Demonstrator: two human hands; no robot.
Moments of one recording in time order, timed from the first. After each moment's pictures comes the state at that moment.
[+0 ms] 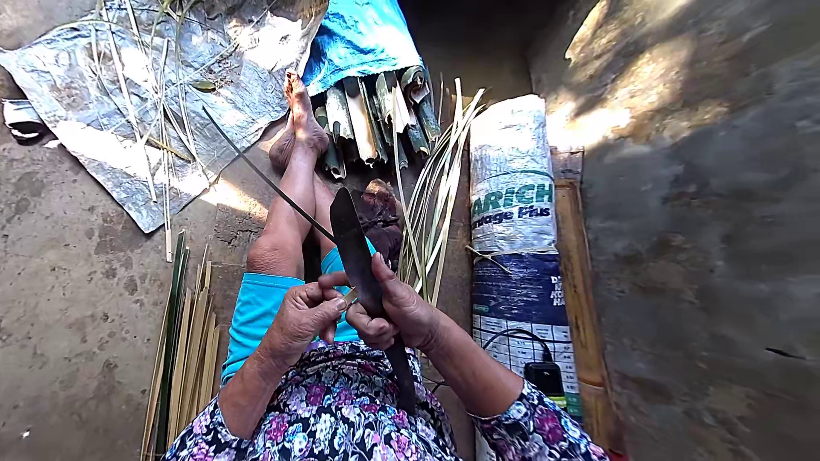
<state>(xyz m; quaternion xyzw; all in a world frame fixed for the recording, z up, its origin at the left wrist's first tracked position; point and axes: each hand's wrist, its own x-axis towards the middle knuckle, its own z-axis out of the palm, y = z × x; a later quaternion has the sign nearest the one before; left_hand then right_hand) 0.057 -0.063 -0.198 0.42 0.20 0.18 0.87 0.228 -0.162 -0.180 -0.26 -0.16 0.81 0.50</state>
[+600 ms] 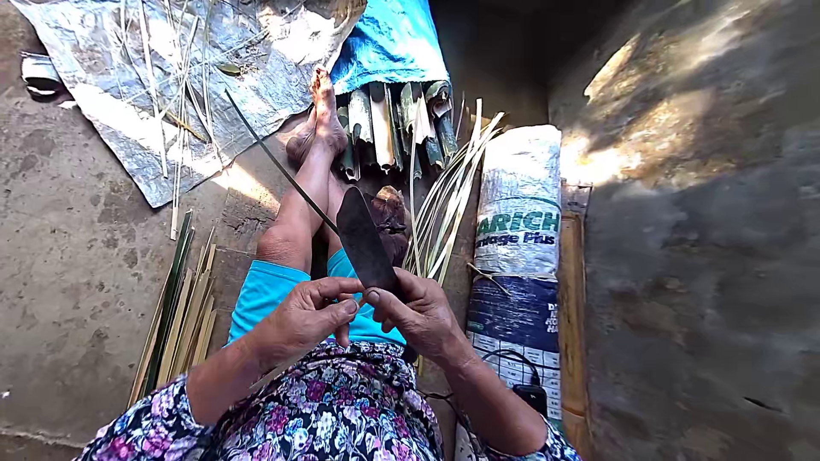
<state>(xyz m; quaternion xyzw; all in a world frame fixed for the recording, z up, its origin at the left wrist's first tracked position) 0.045 -0.041 -0.164 0.45 0.11 0.10 0.88 0.216 -0.167 -0.153 -0.61 -0.42 0.41 0.53</state>
